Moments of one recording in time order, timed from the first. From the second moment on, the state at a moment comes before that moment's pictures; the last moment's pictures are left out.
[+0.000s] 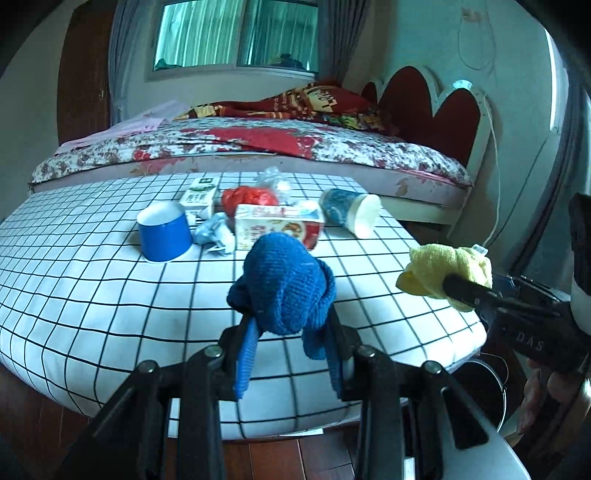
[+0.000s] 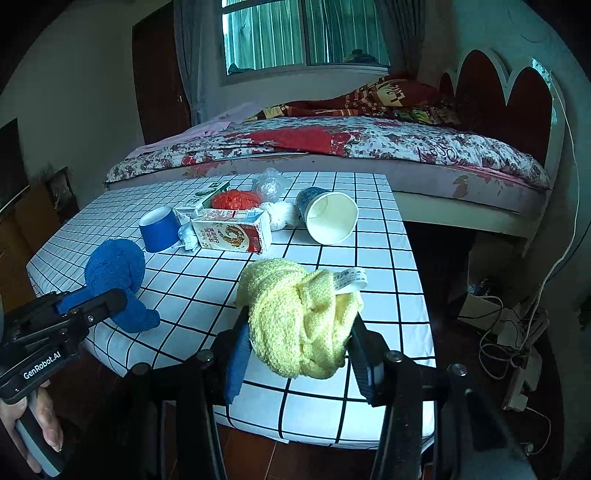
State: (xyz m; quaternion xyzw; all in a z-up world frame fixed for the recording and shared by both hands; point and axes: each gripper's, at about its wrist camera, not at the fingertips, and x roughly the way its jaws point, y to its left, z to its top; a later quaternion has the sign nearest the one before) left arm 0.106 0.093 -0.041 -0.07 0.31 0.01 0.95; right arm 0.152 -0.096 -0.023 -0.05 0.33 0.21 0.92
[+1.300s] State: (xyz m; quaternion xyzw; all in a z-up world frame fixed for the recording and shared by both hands) left arm 0.104 -0.124 -0.059 0.03 0.33 -0.20 0.92; right arm 0.097 -0.314 -0.069 0.01 0.39 0.05 0.92
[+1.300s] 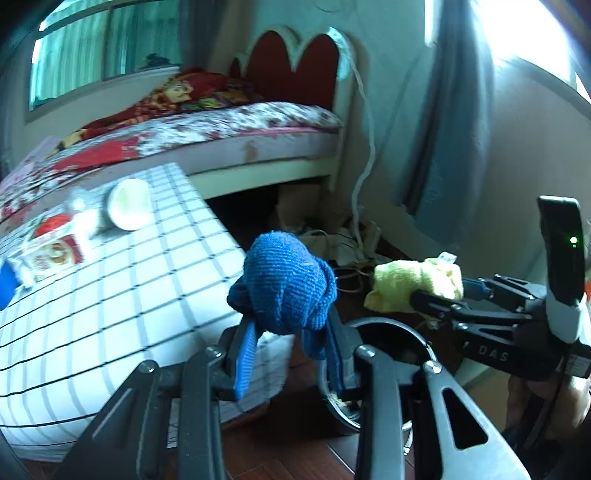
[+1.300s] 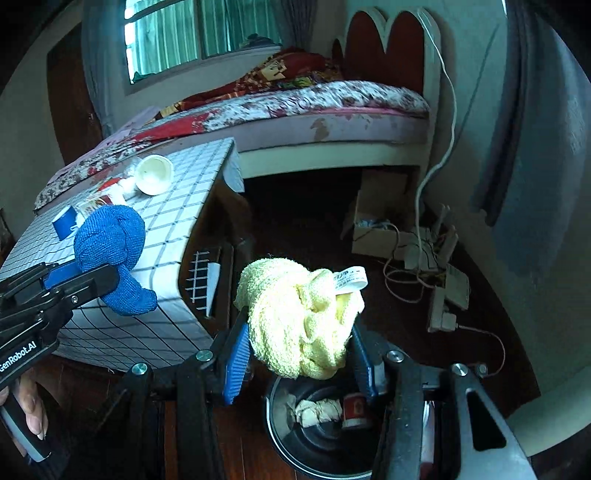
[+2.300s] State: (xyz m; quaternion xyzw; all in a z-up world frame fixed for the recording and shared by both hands) left arm 0.118 -0.218 -0.162 0.05 0.46 -0.33 0.82; right arm 0.096 -0.399 -0.157 0.09 0.52 0.02 0.85
